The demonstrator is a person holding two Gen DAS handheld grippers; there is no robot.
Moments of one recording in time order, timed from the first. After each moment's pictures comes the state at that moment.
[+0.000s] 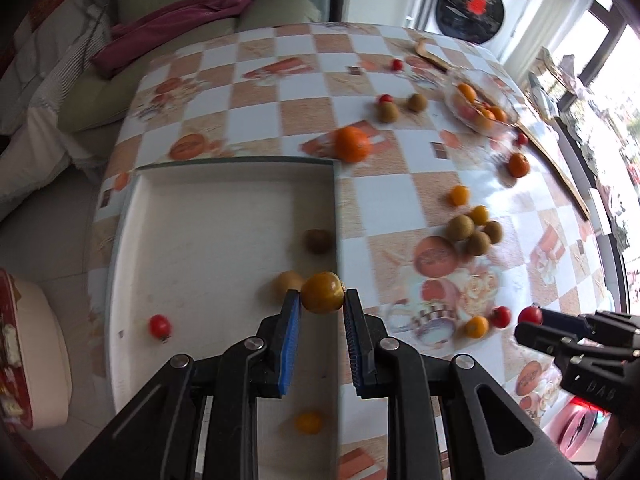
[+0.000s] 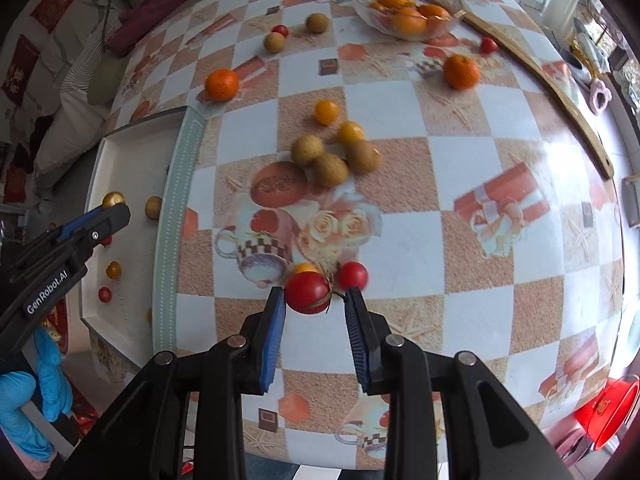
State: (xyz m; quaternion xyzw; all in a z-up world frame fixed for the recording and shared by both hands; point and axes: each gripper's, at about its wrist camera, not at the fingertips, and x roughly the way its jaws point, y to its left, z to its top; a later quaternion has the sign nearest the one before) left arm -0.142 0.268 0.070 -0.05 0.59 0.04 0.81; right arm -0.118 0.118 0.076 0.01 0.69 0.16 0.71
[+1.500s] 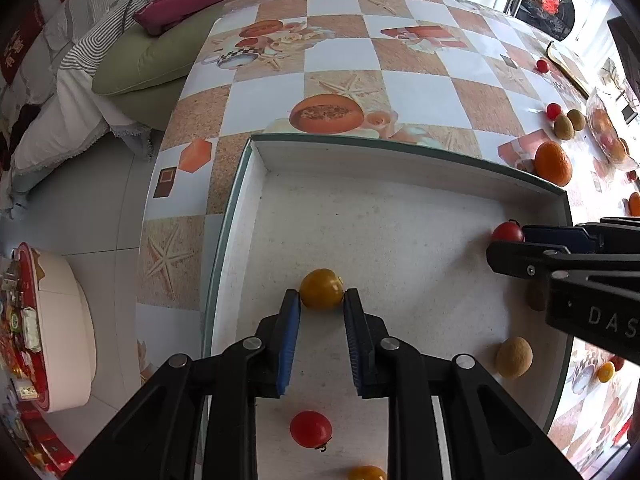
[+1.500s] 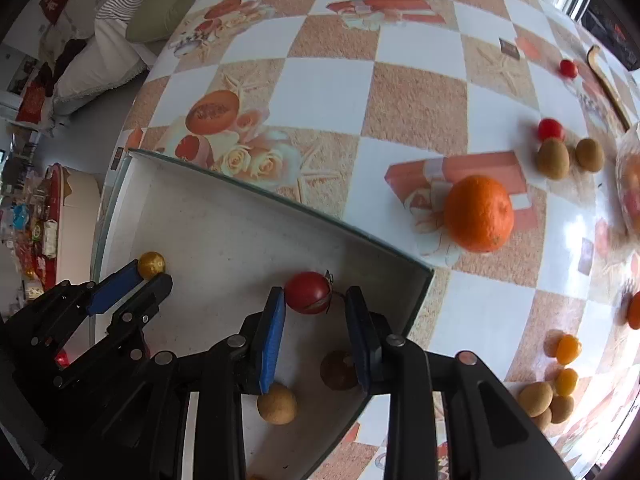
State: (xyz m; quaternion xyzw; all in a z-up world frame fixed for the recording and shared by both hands) left arm -0.098 0.396 -0.007 -0.04 0.62 0.12 0.77; right arm -0.021 0.347 0.014 -0.09 0.69 0.25 0.67
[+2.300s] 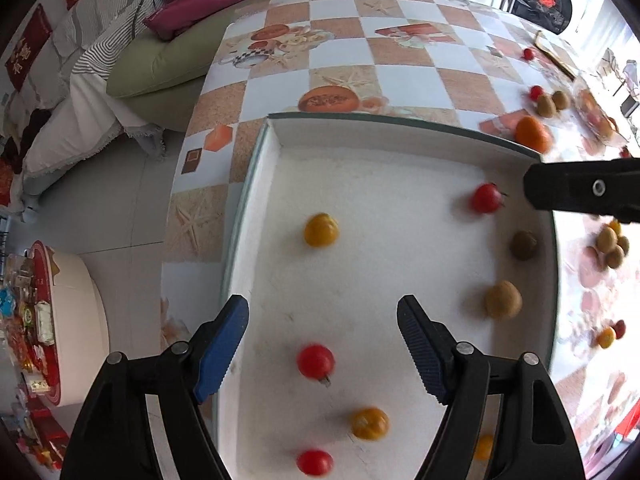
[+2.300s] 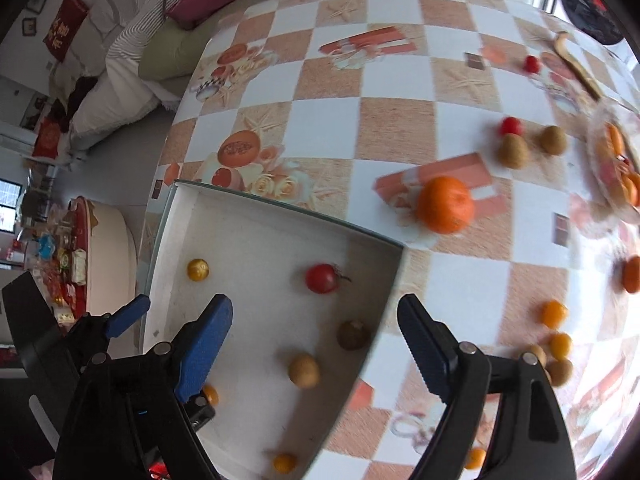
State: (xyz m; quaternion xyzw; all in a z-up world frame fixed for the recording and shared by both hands) left arm -0.134 0.379 0.018 -0.02 0.62 0.13 0.77; right arm -0.026 0.309 0.061 -0.02 0.68 0.26 0.69
